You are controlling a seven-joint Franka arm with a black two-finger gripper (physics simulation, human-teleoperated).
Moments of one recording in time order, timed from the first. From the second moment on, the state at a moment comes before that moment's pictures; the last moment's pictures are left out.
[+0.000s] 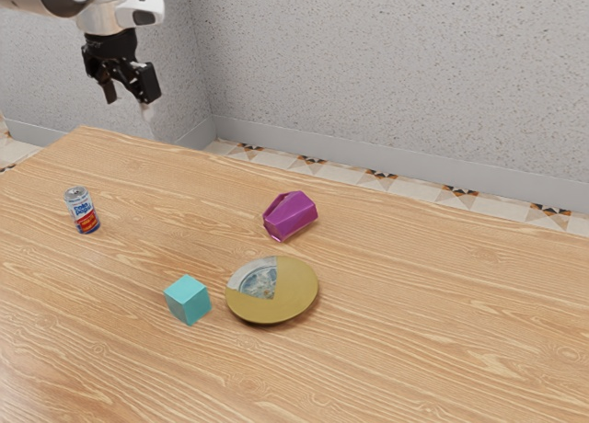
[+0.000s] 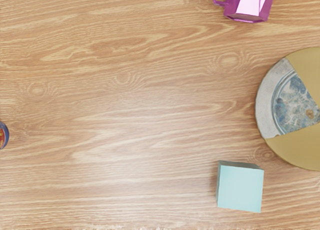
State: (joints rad) arm -0.07 0.05 0.19 -1.49 0.12 1.61 0.23
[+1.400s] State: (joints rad) arm -0.09 0.08 0.15 -2.22 0.02 2.24 0.09
